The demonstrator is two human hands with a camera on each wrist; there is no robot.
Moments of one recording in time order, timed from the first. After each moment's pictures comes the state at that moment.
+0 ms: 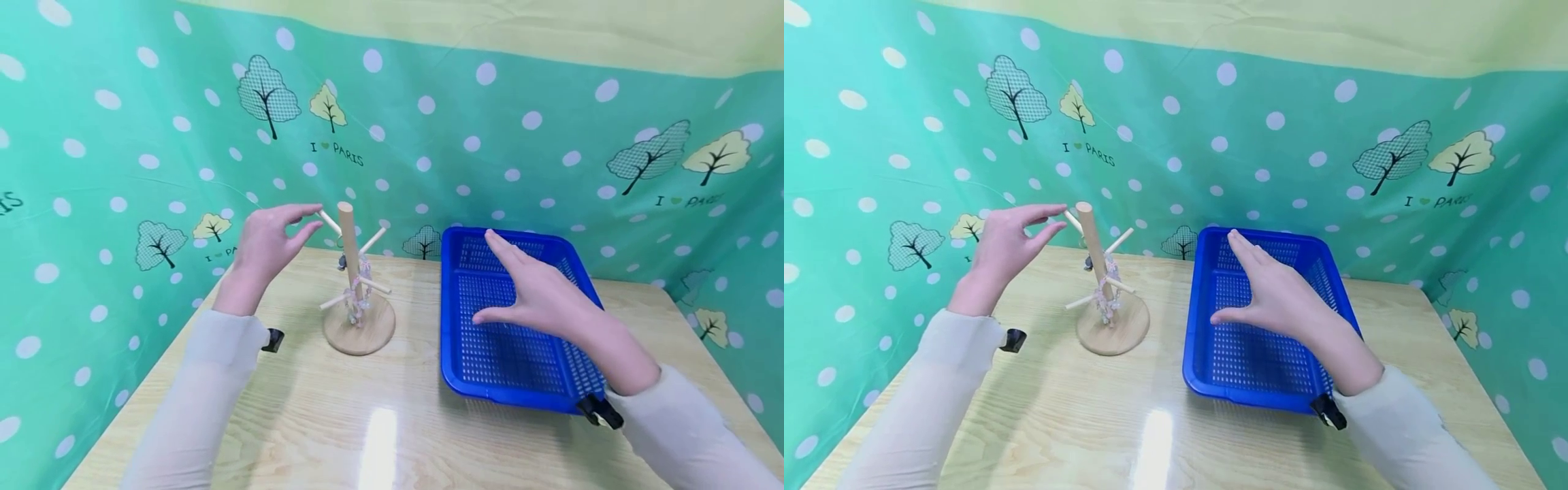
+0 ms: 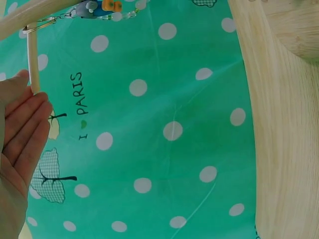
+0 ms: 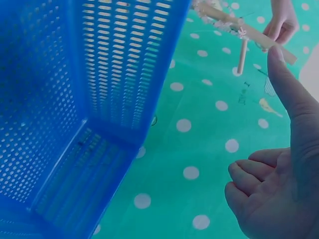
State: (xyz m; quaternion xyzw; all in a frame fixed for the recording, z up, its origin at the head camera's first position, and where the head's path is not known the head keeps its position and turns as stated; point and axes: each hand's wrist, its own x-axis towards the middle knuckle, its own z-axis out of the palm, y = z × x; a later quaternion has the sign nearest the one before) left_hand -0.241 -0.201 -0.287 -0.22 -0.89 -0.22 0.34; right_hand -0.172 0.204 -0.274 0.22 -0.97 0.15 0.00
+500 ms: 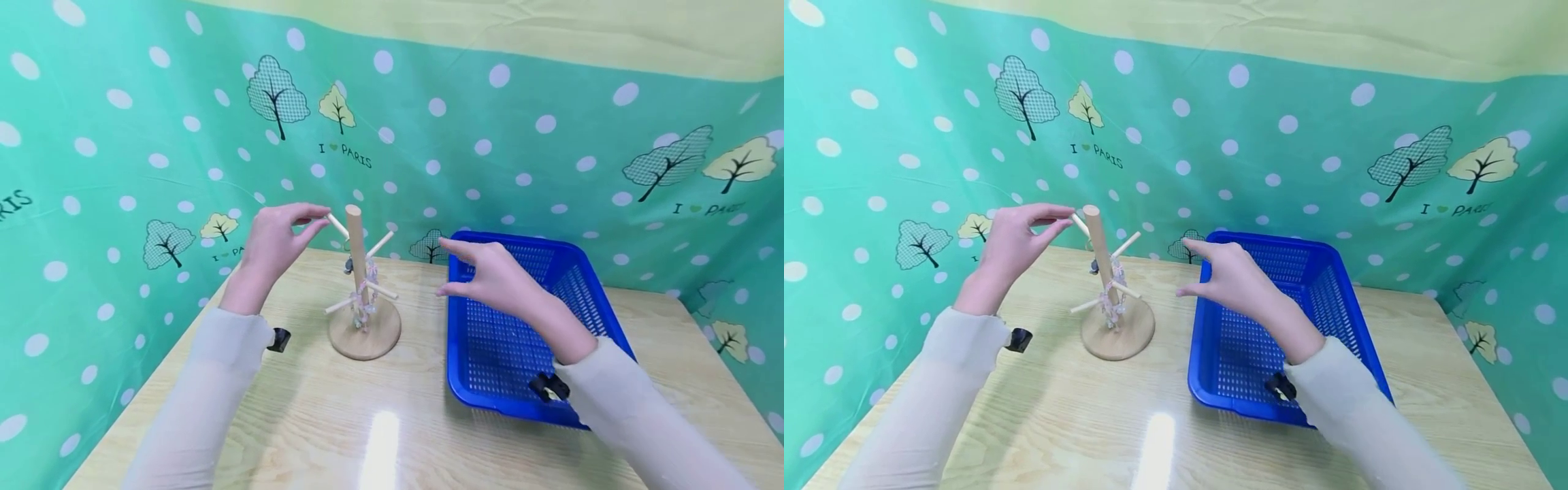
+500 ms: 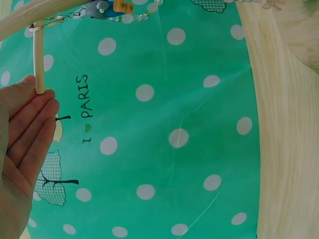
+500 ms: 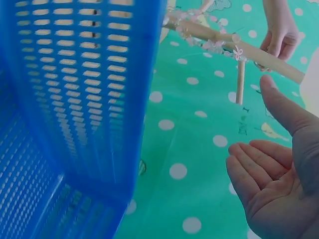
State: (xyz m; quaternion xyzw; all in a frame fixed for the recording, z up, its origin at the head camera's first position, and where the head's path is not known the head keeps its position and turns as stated) left_hand -0.246 -0.199 -0.284 -0.20 -0.89 -0.27 0.30; right_hand -0.215 0.144 -0.280 0.28 -0.93 0.24 0.02
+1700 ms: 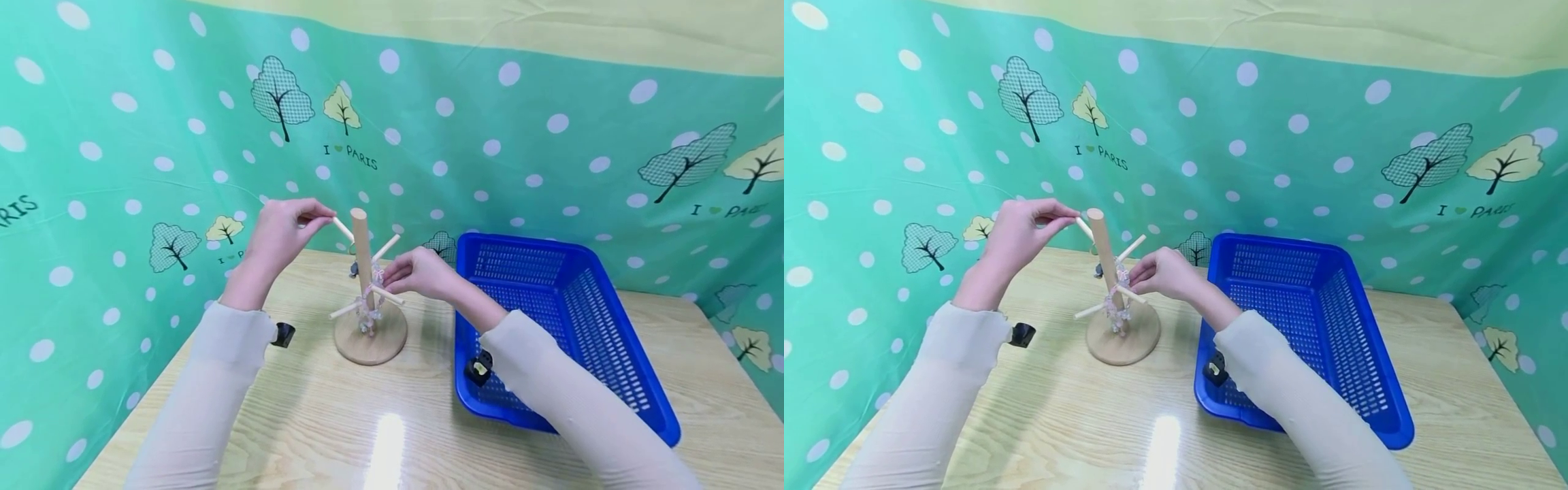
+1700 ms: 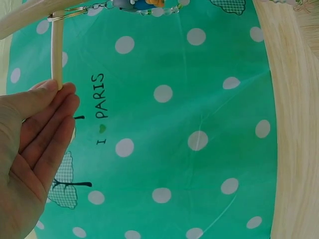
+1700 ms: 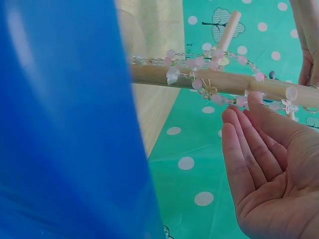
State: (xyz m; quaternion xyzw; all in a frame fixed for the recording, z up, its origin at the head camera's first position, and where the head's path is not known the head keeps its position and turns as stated) left_hand -0.251 -0.197 -0.268 -0.17 -0.91 -0.28 0.24; right_hand -0.268 0.054 -0.321 0.26 -0.86 0.42 -0.16
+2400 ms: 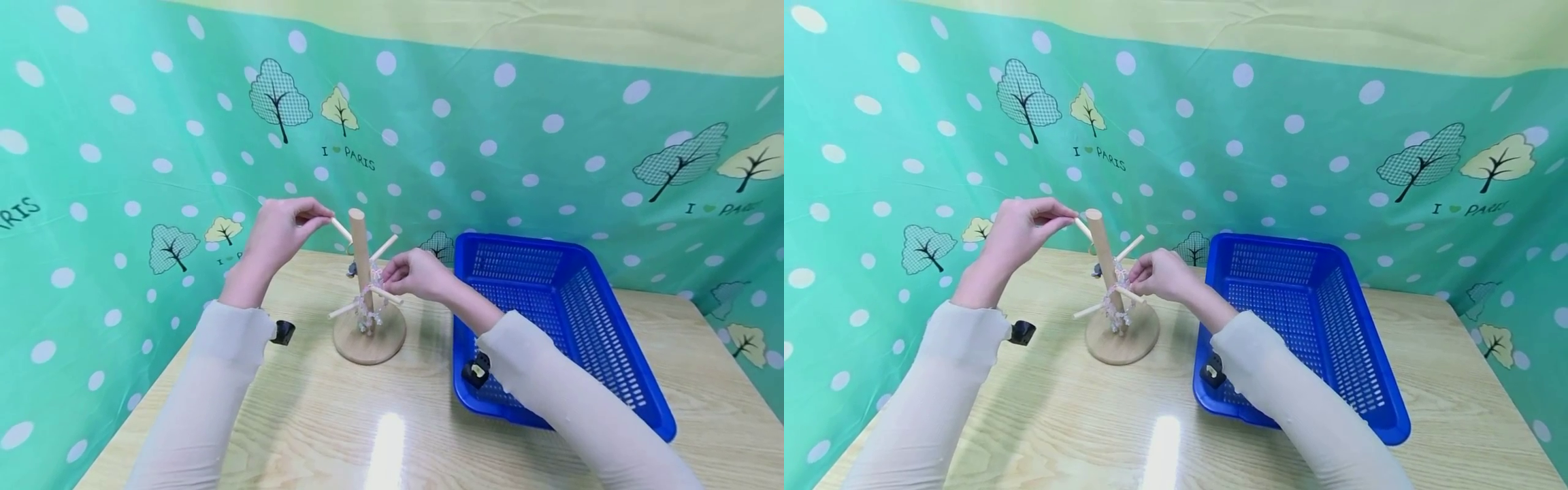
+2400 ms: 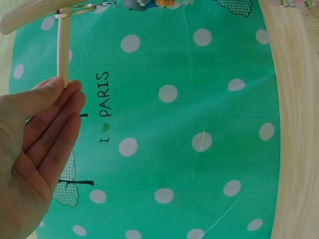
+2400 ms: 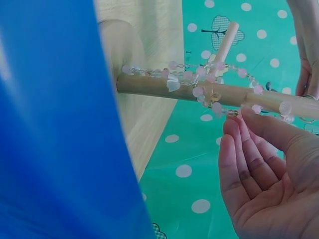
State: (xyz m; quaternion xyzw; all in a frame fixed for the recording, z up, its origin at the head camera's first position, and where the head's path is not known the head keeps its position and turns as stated) left_hand -0.251 -0.198 -0.262 -0.16 -0.92 -0.30 0.21; right_hand -0.260 0.050 -0.315 0.23 -0.88 0.39 -0.14
